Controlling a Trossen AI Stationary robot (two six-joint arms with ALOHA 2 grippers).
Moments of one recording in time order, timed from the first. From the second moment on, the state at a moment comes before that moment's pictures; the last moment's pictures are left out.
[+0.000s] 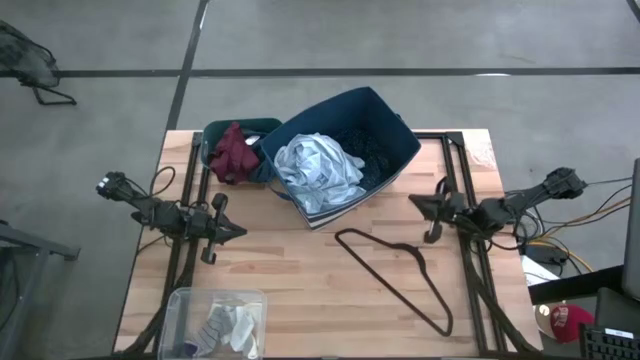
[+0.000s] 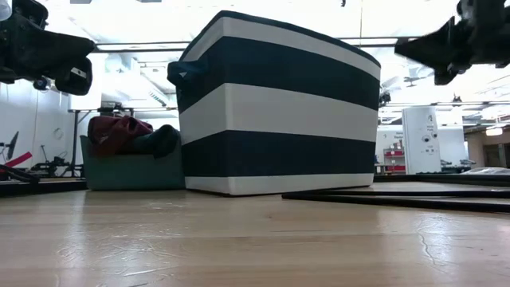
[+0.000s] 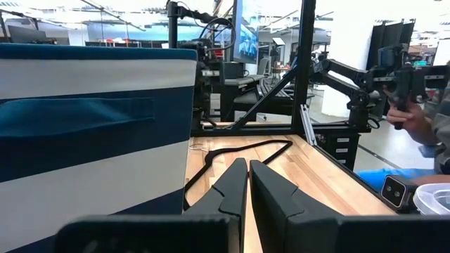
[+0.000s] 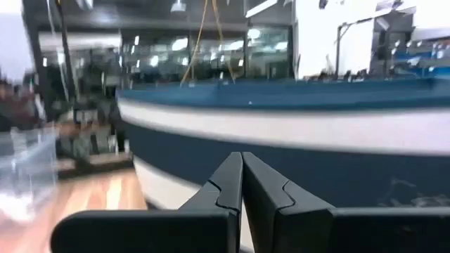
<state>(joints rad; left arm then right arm) -0.51 0.04 0.01 0.07 -0.40 0.01 0.40 0.29 0.01 0.49 0.76 -0.06</state>
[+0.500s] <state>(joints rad) -0.51 0.04 0.01 0.07 -0.40 0.01 0.41 0.23 0.01 0.20 0.61 0.17</state>
